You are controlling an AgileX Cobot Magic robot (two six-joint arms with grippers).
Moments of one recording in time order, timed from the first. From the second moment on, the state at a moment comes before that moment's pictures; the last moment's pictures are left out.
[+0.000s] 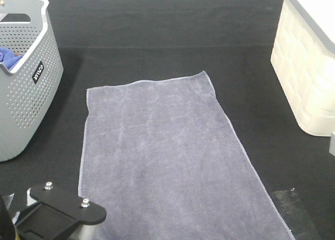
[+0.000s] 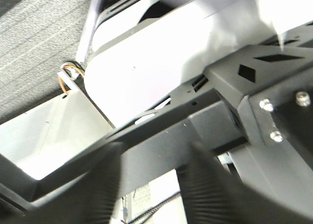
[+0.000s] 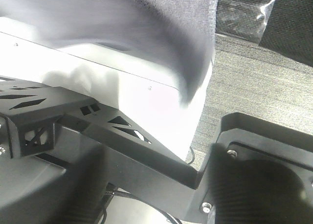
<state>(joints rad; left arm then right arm) -1.17 1.44 -0.76 -0.27 1.05 -0.63 0.33 1.01 -0.51 0.26 1.22 0.00</state>
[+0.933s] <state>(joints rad) -0.97 1.44 -1.00 0.12 1.06 -0.65 0.33 1.12 -0.93 0.15 1.15 -0.02</state>
